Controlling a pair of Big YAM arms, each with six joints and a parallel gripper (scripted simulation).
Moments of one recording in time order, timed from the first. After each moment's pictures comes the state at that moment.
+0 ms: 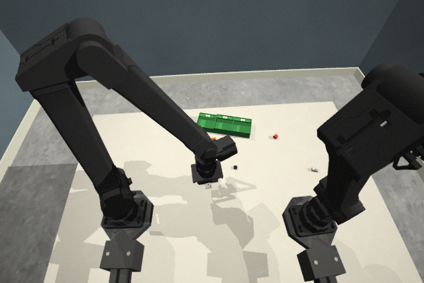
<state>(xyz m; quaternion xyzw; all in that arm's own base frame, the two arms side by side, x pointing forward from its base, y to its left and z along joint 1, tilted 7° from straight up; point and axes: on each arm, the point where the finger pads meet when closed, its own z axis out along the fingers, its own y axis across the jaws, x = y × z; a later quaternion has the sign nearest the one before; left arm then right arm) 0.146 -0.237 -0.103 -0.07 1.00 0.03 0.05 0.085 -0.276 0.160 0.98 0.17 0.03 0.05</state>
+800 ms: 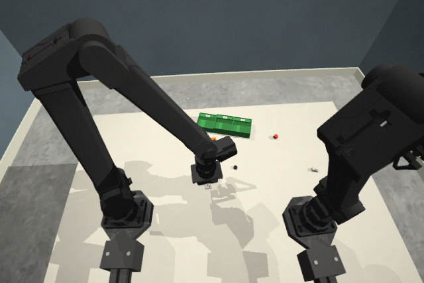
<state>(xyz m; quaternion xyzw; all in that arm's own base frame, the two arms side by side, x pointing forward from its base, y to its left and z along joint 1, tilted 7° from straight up) 0.145 -0.235 -0.105 -0.07 1.00 0.04 0.05 0.085 -0.276 0.160 0.98 0.17 0.03 0.05</state>
